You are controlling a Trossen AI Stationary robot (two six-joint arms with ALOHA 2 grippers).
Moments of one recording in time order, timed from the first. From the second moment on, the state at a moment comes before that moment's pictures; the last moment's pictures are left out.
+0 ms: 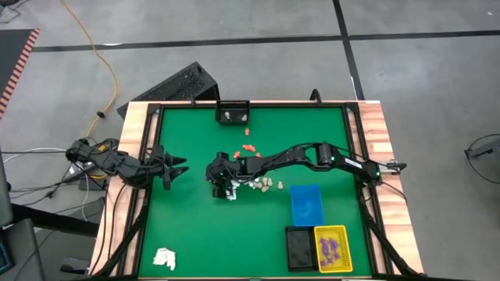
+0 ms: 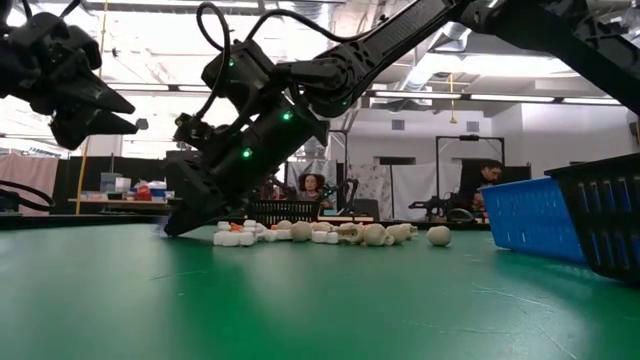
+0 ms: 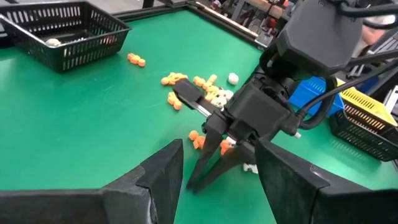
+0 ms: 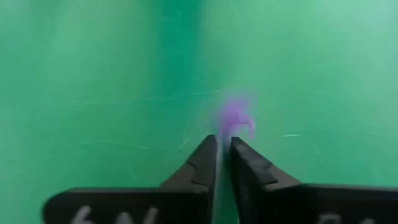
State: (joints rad) left arm -0.38 0.00 0.20 -0.48 -0.63 -0.58; right arm 0.02 2.45 1.82 -0.09 0.09 -0.01
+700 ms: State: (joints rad) left arm -0.38 0.00 0.20 -0.49 -0.64 -0.60; right arm 0.01 2.41 1.81 0.09 0.11 -0.05
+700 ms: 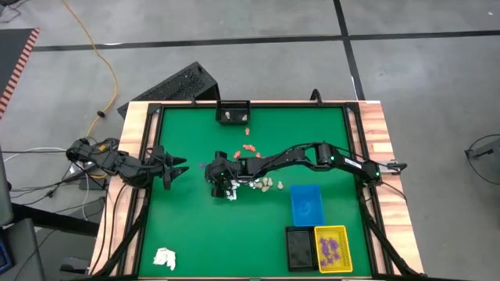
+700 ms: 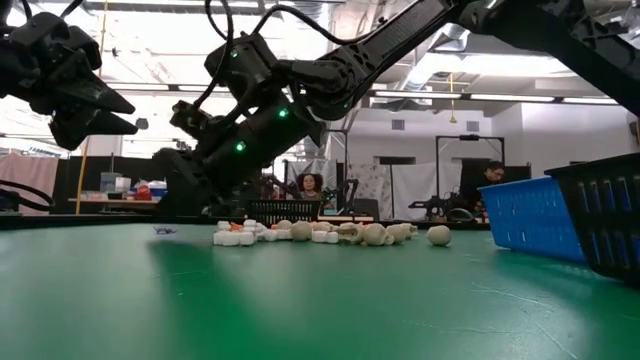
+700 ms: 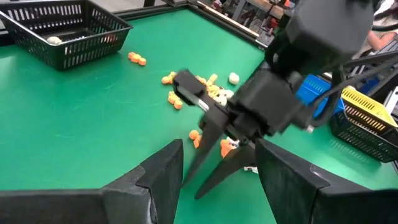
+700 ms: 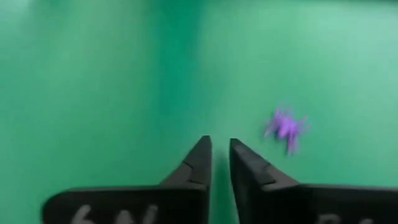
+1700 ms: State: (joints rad) left arm -0.38 0.00 0.20 -0.49 -0.64 -0.60; right arm -0.08 2.41 1.81 0.31 0.13 -0.06
